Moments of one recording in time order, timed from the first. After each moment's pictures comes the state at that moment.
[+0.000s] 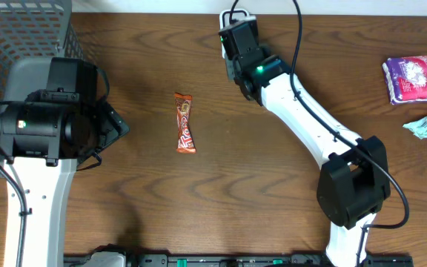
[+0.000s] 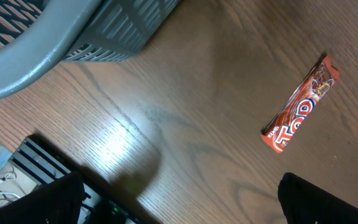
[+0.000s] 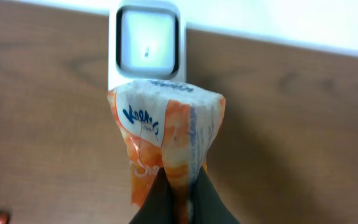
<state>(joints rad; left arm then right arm) -0.08 1.32 1.63 -1.61 -0.21 -0.75 0.53 2.02 1.73 -0.51 0.46 0.22</state>
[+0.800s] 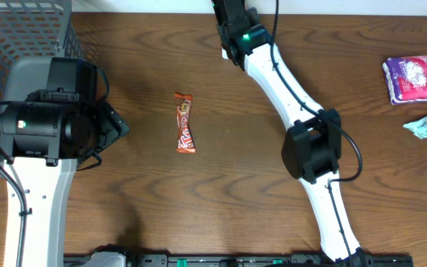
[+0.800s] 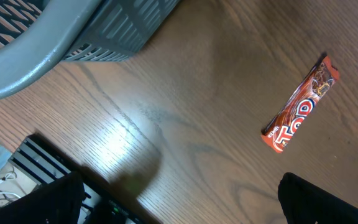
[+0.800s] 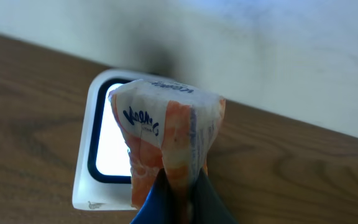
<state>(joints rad) -0.08 1.32 1.63 -1.61 -0.21 -0.75 0.47 2.51 2.40 -0.63 0.51 -0.03</state>
